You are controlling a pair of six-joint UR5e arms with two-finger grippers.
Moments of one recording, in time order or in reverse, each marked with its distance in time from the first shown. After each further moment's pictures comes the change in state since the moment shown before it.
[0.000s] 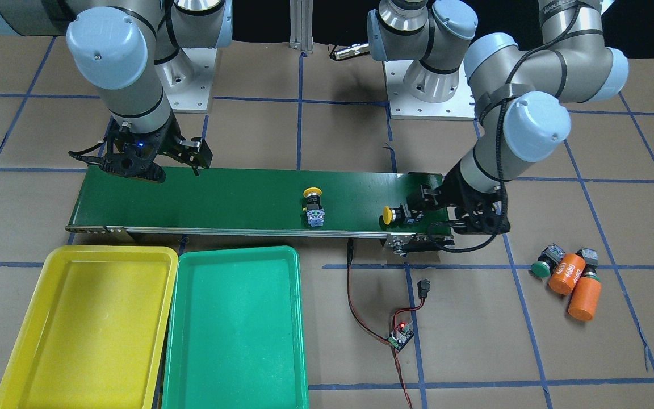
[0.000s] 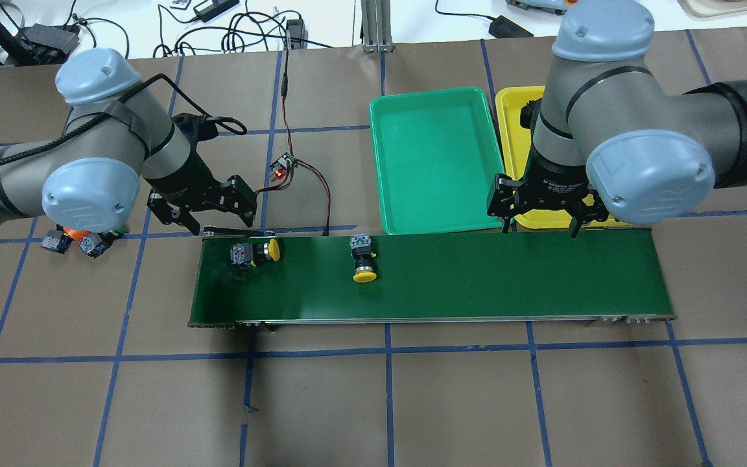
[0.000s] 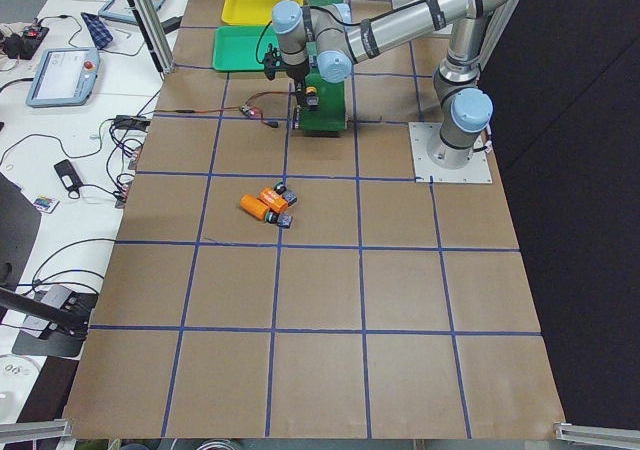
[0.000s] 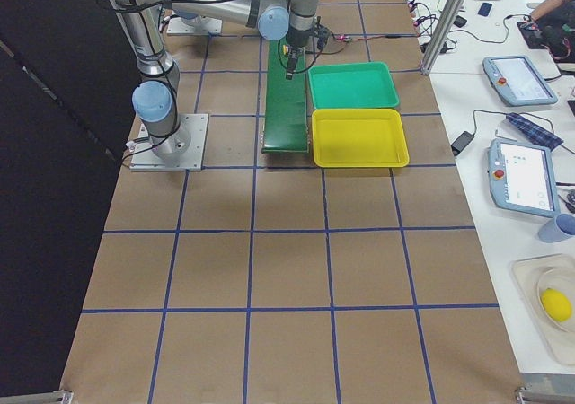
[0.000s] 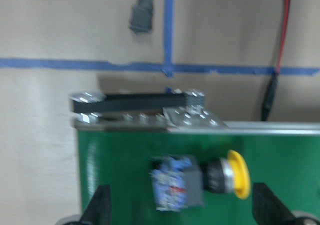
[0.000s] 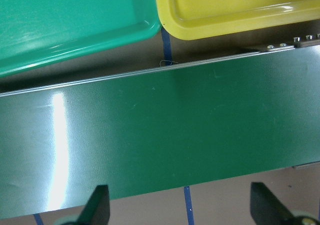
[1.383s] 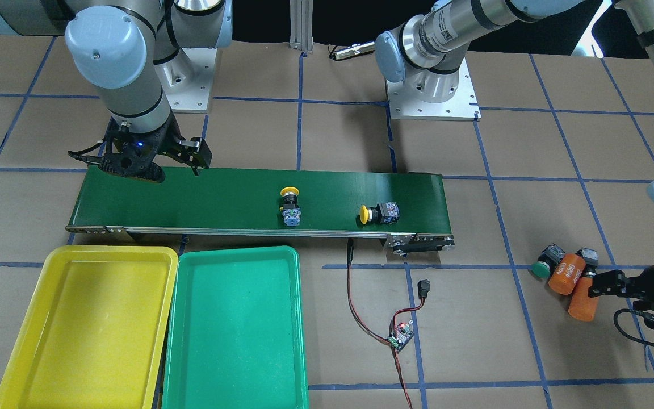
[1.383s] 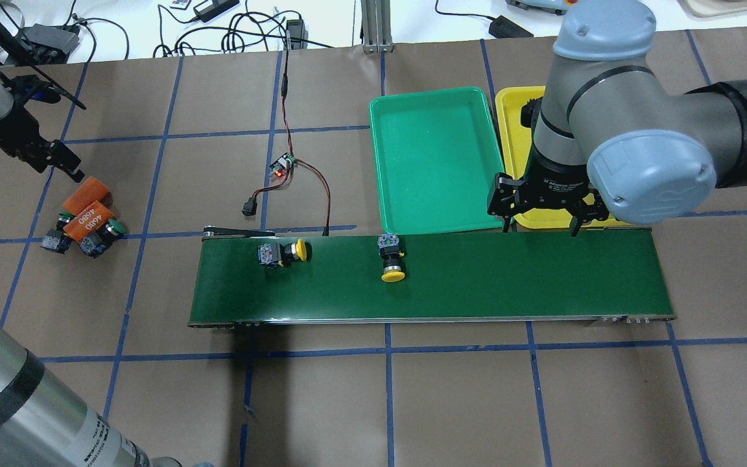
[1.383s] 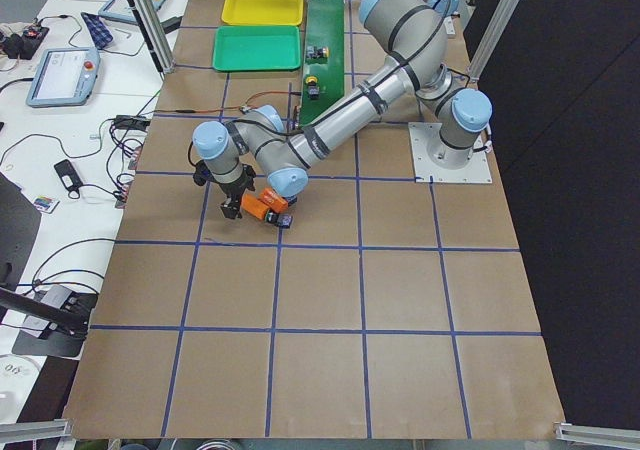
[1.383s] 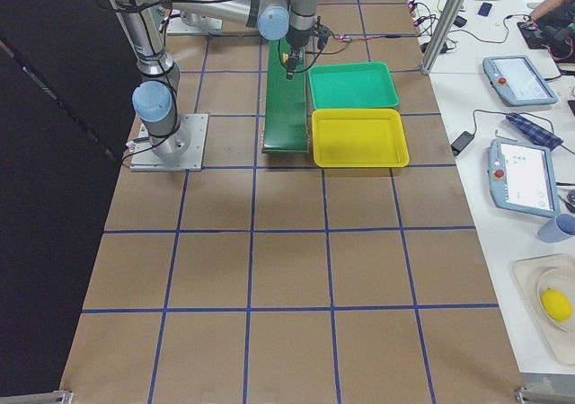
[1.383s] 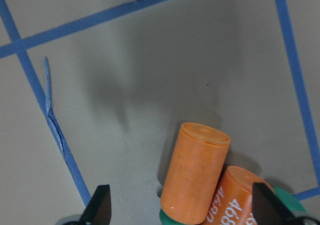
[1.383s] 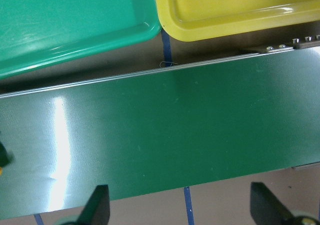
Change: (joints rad) left arm 0.402 -0.480 0.486 0.002 0.132 0.771; right arm -0.001 -0.003 -0.001 -0.002 0.001 0.002
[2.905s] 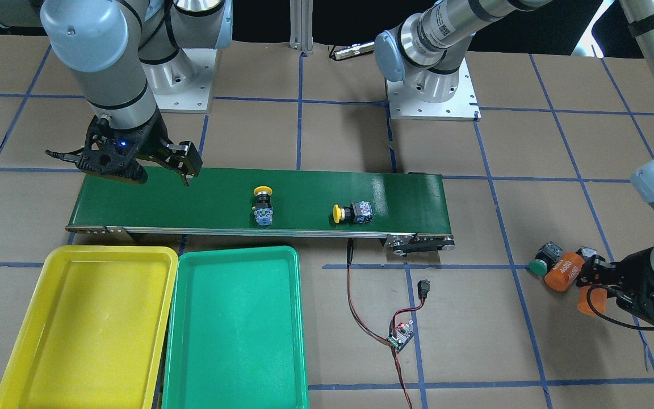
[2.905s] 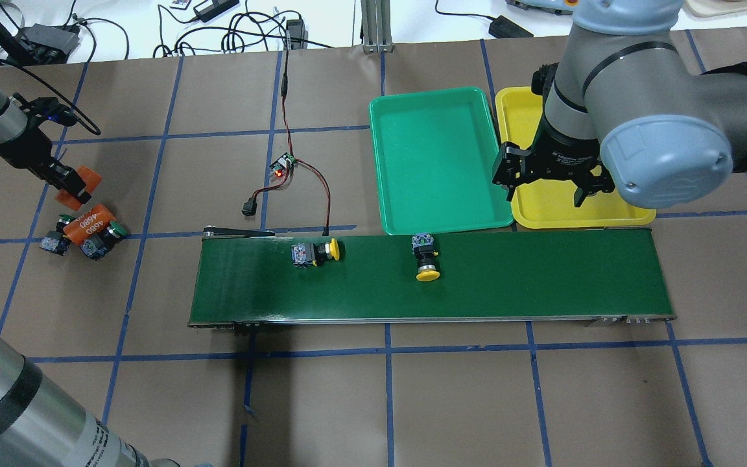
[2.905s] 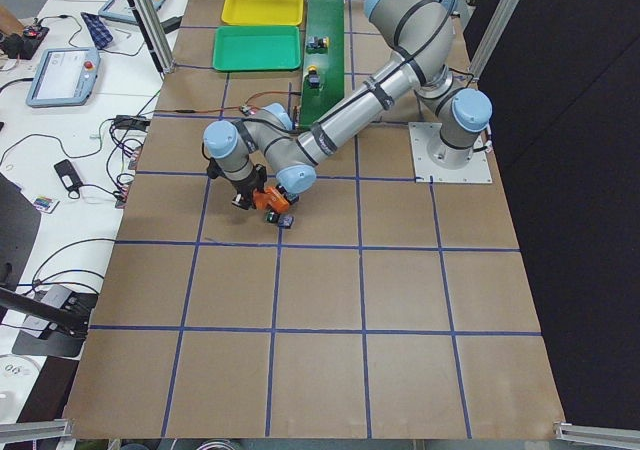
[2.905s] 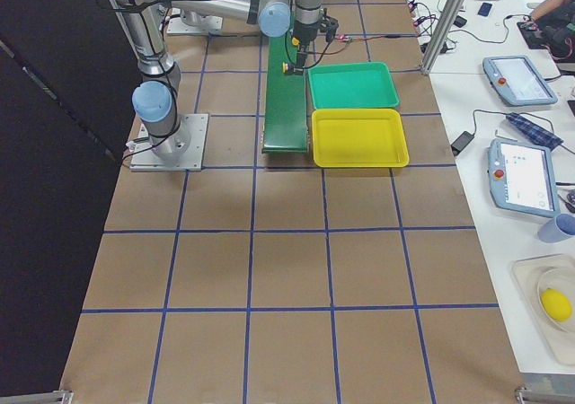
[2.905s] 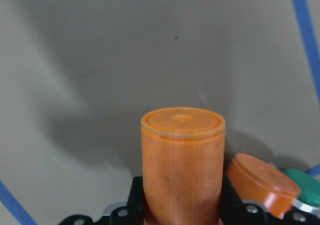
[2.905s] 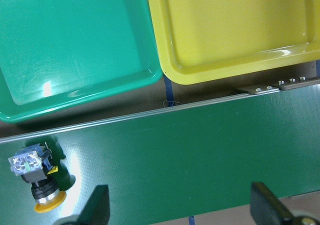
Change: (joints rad) left arm -0.033 0.087 -0.087 -0.014 -0.002 0.148; right arm -0.020 0.003 -0.033 -0.076 0.002 0.002
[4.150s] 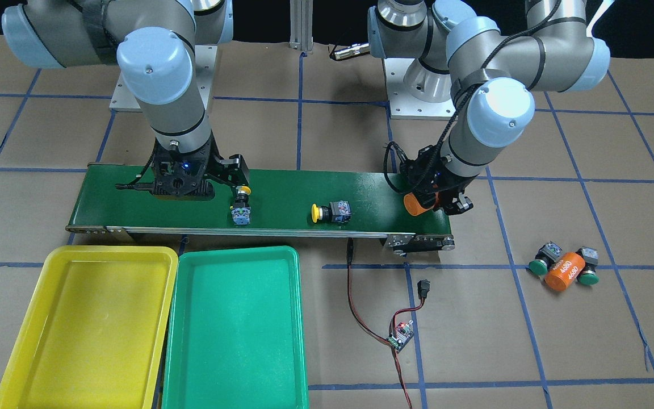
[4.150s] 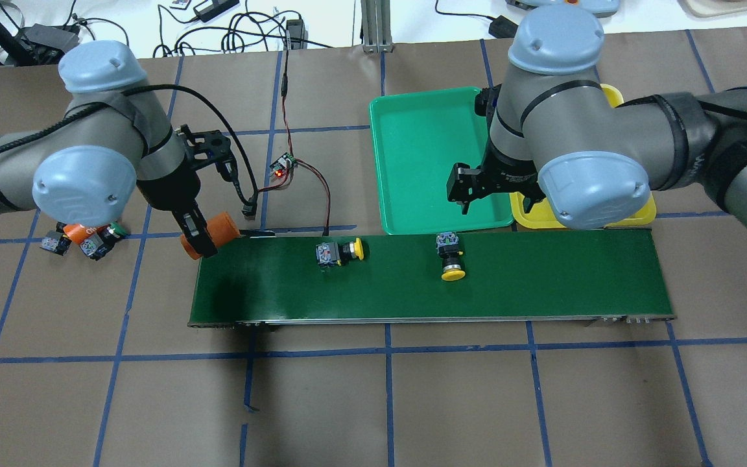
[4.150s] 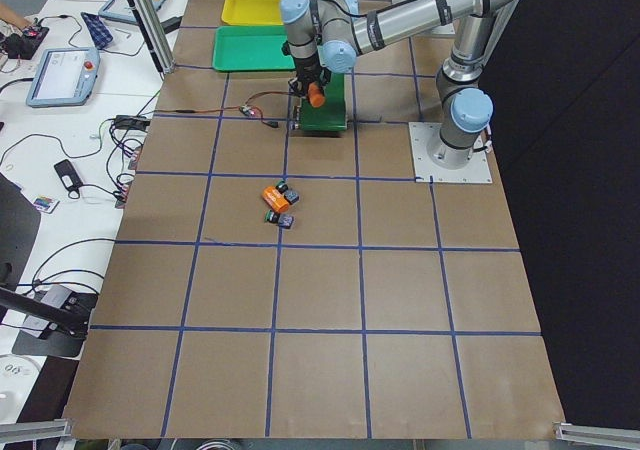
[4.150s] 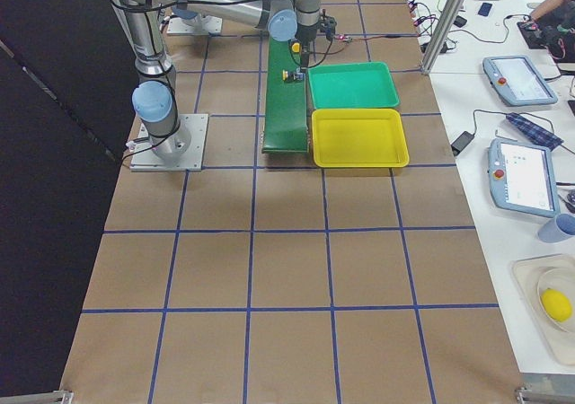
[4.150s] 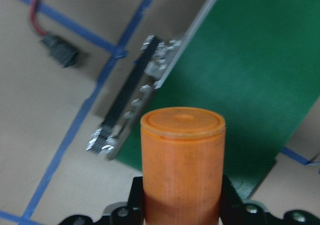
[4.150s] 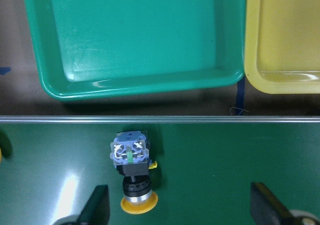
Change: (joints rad) left arm -0.500 0.453 -0.480 -0.023 0.008 0.107; right arm 0.127 0.094 0.035 -0.128 0.063 -0.064
